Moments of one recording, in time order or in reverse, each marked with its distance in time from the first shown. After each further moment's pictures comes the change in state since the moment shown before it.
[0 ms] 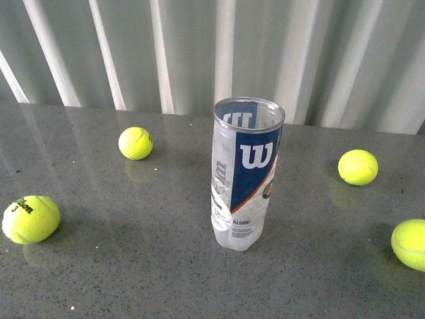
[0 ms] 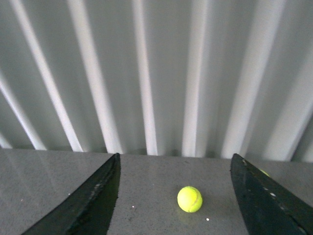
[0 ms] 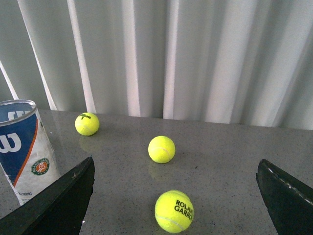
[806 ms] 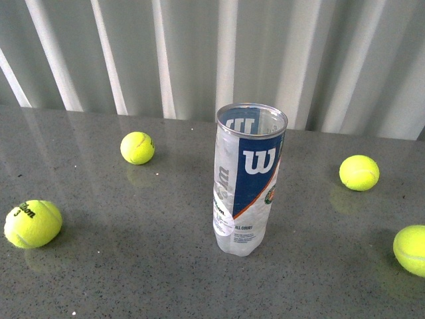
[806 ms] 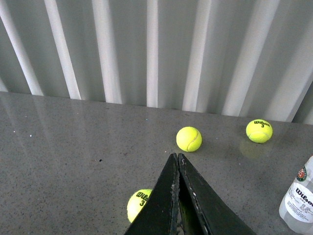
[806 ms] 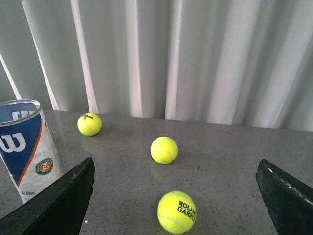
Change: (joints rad) left arm 0.011 -0.423 -0.709 0.273 -0.020 -0.072; right arm 0.000 0.000 0.000 0.000 -0.001 0.000
